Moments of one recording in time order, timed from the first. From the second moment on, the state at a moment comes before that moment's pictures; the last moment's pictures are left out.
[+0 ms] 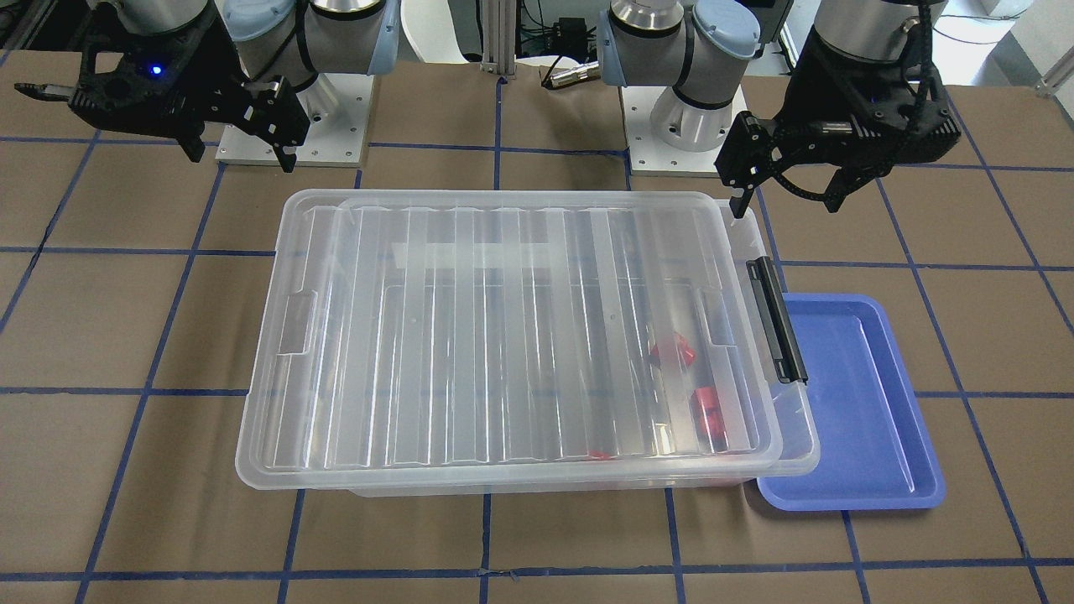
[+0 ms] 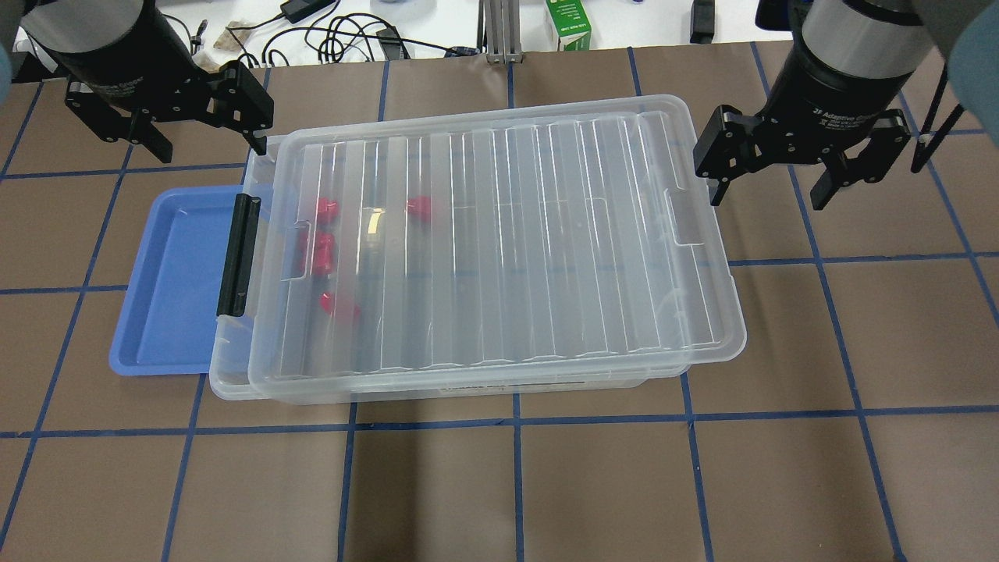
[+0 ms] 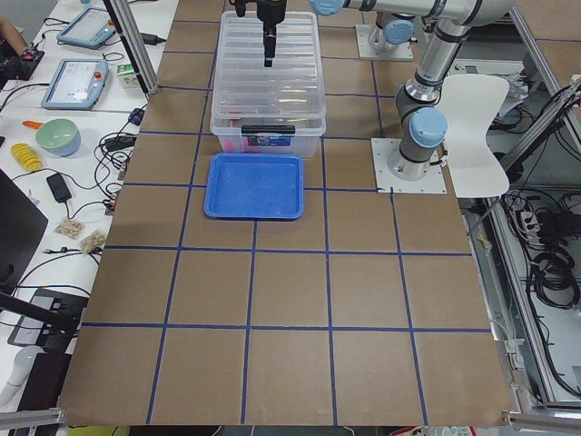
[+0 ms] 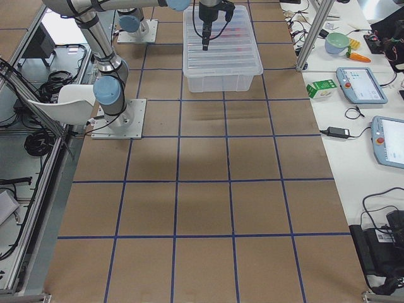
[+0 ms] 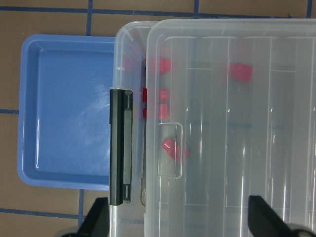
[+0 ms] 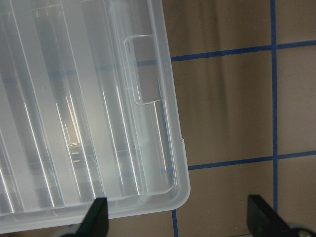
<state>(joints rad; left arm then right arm) -1.53 -1.55 -1.50 -1.56 1.61 -0.02 1.57 -1.65 1.56 -1.44 -1.58 0.11</state>
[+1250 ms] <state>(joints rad) -1.53 -1.55 -1.50 -1.56 1.61 -0.02 1.50 -1.38 1.58 -1.68 -1.57 0.01</state>
